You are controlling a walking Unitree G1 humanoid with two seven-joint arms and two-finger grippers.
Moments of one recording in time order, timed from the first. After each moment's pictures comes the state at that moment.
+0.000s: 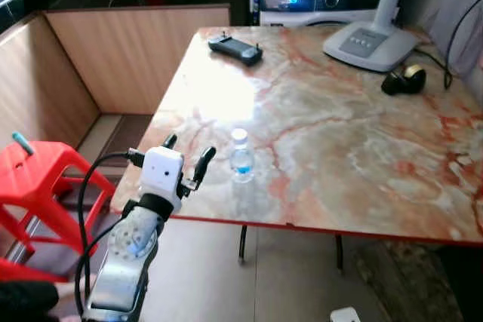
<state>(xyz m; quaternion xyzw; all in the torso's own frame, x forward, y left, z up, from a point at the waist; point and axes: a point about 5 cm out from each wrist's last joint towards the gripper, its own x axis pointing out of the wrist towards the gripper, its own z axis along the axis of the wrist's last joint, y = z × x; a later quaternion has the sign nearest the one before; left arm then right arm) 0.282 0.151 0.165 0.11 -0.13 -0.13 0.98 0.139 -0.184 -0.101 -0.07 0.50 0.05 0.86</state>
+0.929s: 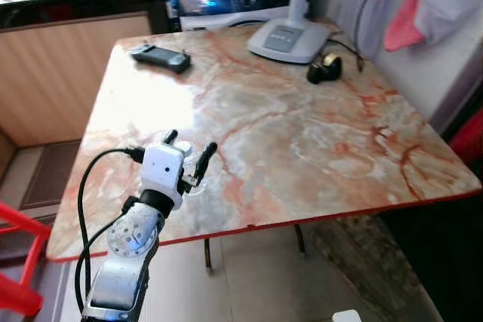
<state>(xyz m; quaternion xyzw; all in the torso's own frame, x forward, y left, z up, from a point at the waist) 0.282 0.147 0.177 0.11 -0.14 -0.13 0.98 0.136 -0.184 -0.103 -0.06 0.50 0.04 0.86</state>
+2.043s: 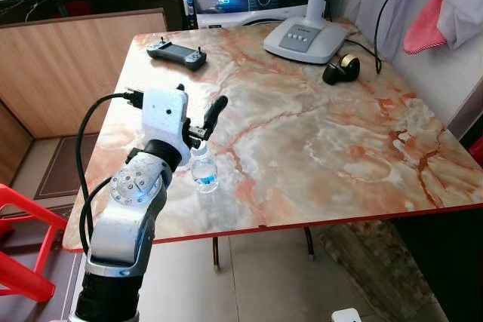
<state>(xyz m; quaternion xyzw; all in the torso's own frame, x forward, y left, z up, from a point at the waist) 0.301 0.130 0.239 0.06 -0.14 -0.16 0.98 0.138 -0.184 -0.102 -0.06 0.49 0.04 0.87</state>
